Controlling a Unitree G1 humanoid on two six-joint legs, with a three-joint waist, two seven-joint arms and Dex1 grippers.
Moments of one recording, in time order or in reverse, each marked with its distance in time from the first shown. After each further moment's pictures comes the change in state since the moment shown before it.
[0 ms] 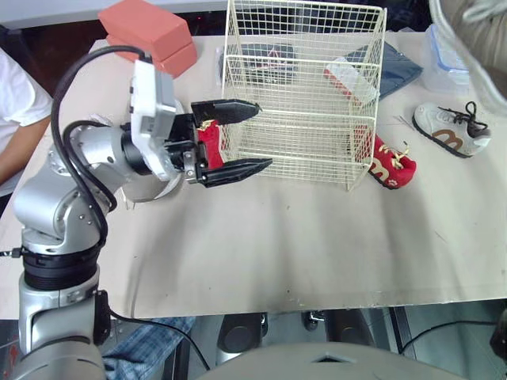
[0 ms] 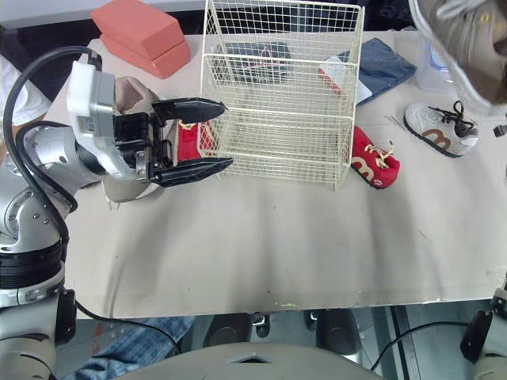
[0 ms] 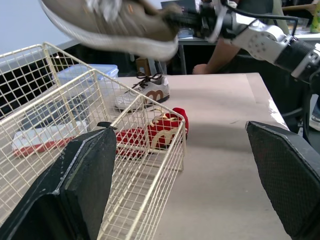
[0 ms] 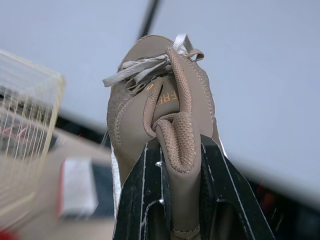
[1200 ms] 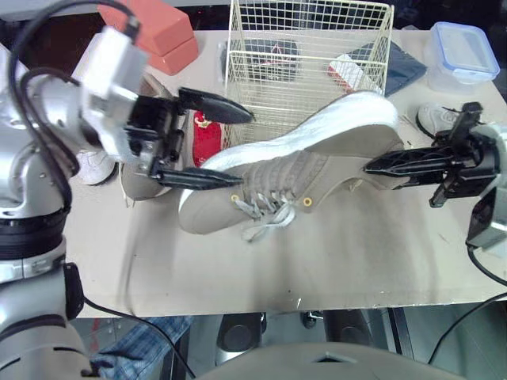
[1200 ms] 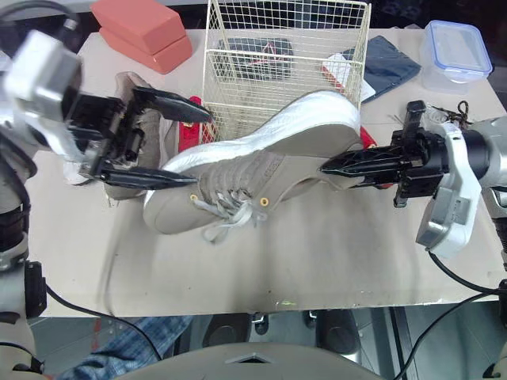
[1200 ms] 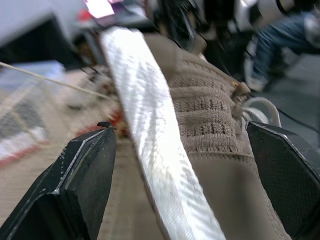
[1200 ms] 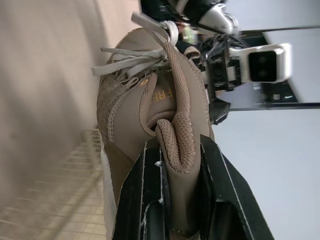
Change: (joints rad) left arm -0.222 0.160 -0.114 0.137 0.016 0.007 -0.407; right arm -0.266 -0.280 0.705 -0.065 0.049 -0.823 0.552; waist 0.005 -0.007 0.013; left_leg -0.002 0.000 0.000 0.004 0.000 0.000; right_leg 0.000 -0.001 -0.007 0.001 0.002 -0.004
